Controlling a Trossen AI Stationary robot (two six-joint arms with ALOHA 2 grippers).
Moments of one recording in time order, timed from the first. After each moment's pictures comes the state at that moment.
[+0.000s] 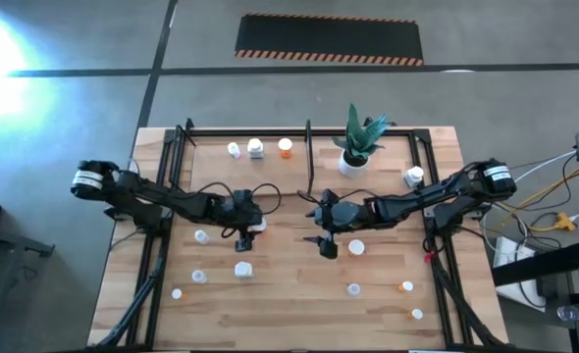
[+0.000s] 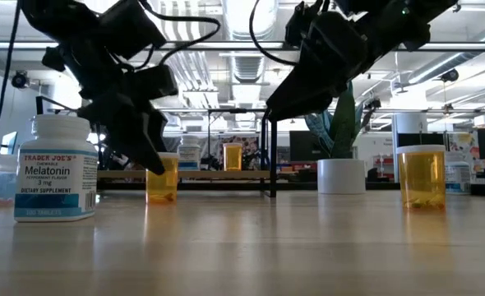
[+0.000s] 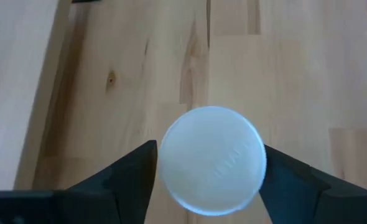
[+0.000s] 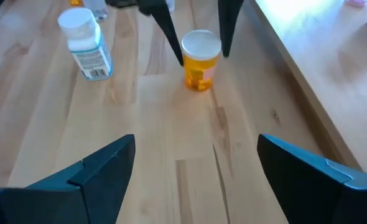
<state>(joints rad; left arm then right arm) -0.07 1.41 0.63 -0.10 -0.16 -0.05 0.13 1.56 0.83 0.14 0.13 0.14</state>
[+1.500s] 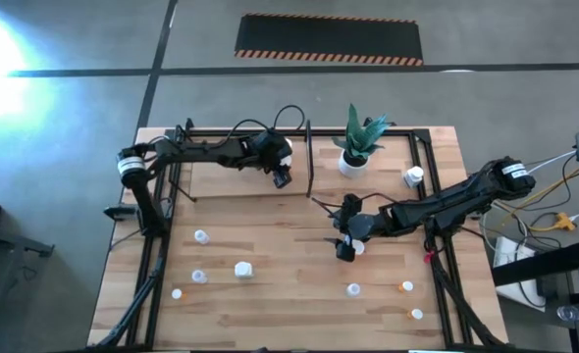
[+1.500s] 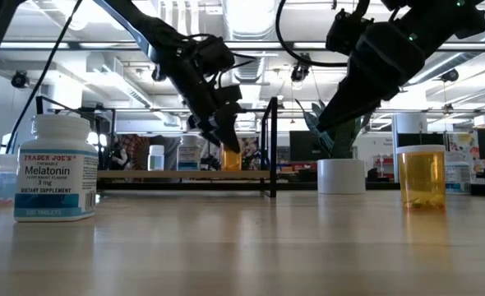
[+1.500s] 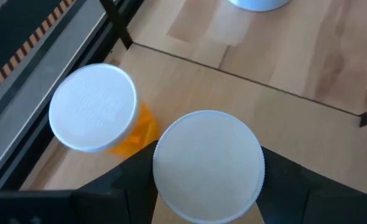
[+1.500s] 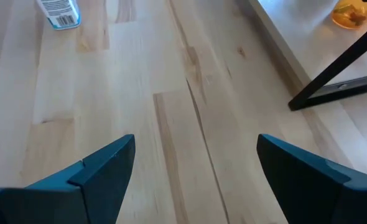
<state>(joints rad) 0.41 1.76 1.19 -0.25 -0.11 0.03 0.24 1.40 0.71 -0.07 0.32 0.28</state>
